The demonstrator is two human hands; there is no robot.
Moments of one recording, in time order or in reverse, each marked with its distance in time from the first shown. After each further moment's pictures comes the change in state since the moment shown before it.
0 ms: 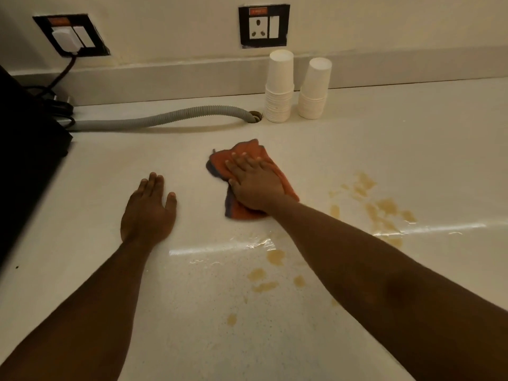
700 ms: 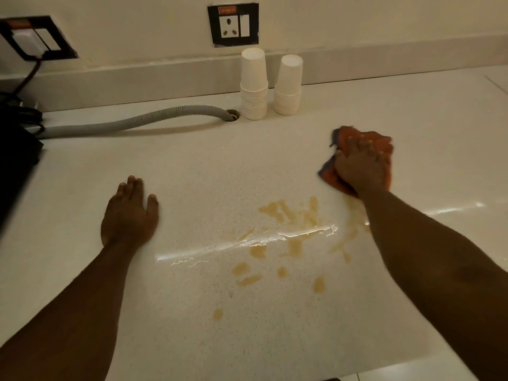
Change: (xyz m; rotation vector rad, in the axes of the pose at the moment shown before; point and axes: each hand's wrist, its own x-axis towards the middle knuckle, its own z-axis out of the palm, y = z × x) left_hand -0.001 0.002 0.001 0.007 0.018 0.014; right_hand -0.111 0.201 -0.032 0.094 0.242 0.830
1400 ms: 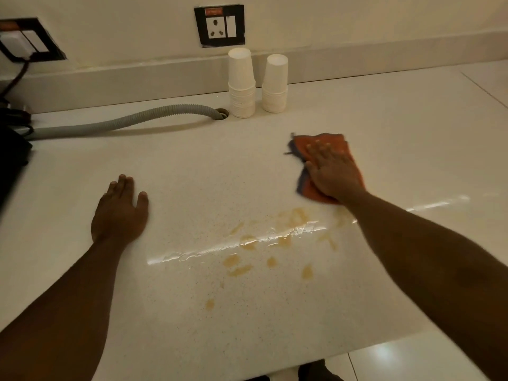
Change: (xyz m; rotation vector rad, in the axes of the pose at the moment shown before) left_hand 0.004 -0.008 0.003 -0.011 -0.043 -0.002; right_hand -0.034 -0.004 0.011 -0.102 -0.033 -0.375
